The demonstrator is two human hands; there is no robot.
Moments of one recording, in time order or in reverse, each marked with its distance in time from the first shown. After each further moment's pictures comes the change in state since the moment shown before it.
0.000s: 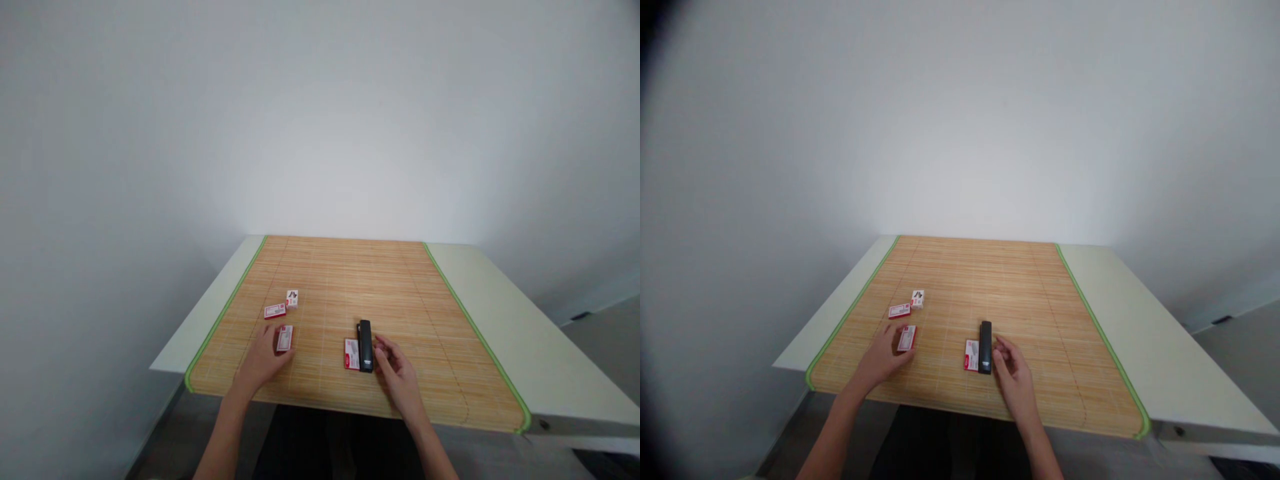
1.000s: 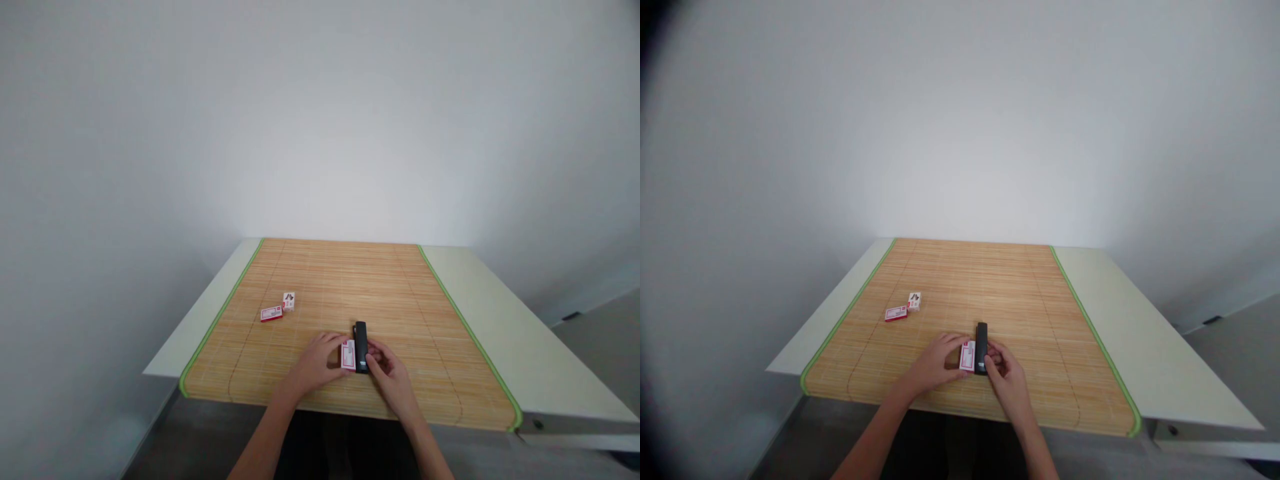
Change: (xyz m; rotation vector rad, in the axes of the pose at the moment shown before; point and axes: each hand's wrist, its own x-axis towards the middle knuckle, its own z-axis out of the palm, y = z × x) left_hand 0.012 0.113 0.062 -0.277 -0.341 0.419; right_hand 0.002 0.008 0.002 0.072 -0.127 -0.016
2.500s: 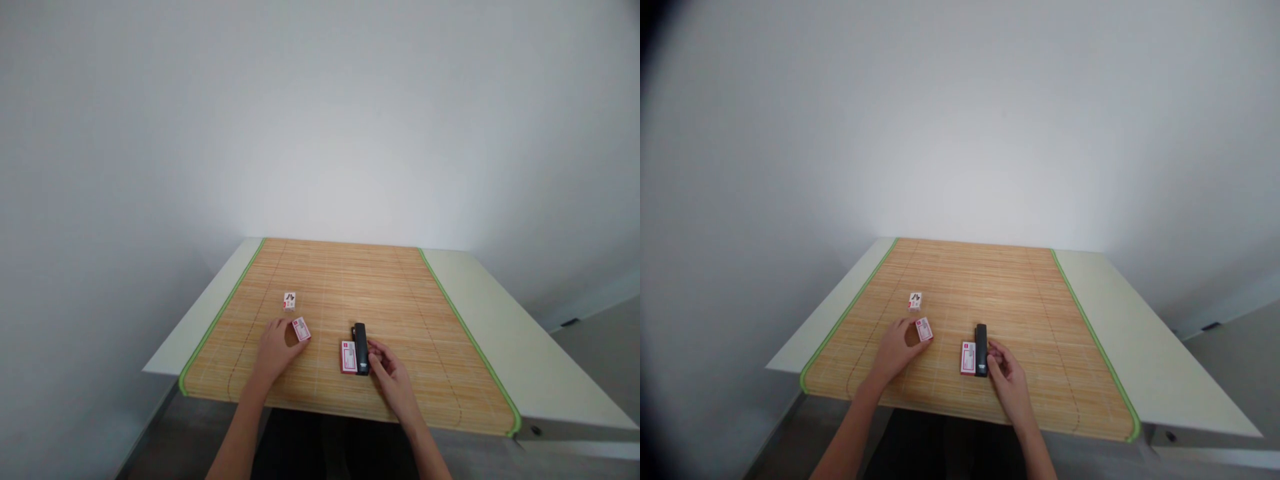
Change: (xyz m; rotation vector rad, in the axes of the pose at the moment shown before) left_hand -0.035 -0.056 -0.051 0.280 0.488 -0.376; right_hand 0.001 -0.002 -0.004 0.053 0.023 0.067
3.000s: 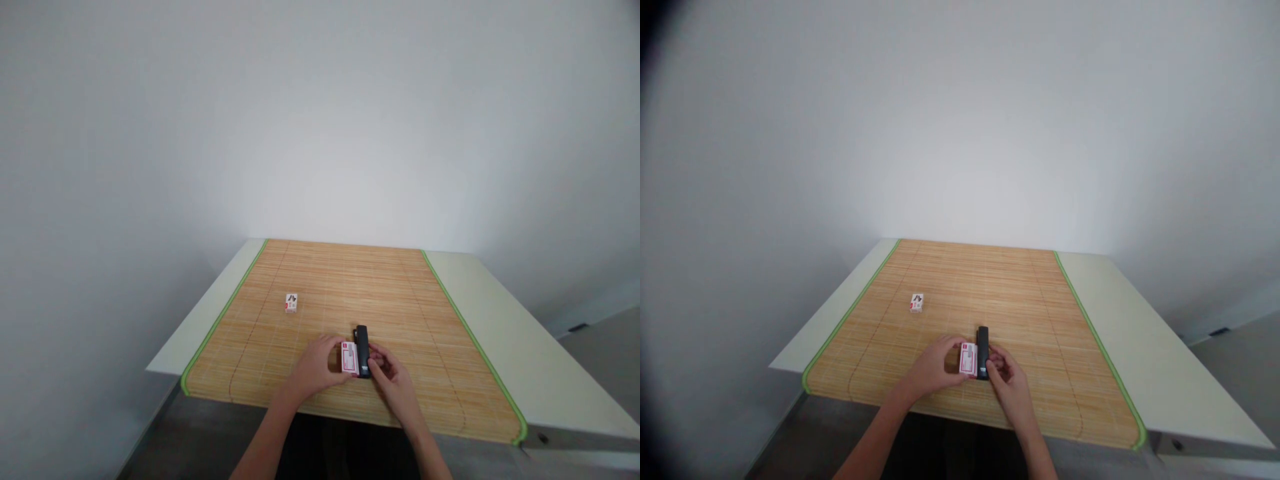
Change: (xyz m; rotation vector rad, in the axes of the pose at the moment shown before) left_hand -0.019 0.089 0.022 -0.373 -0.354 0.266; right_hand -0.001 -0.007 0.003 -0.018 -0.019 -0.033
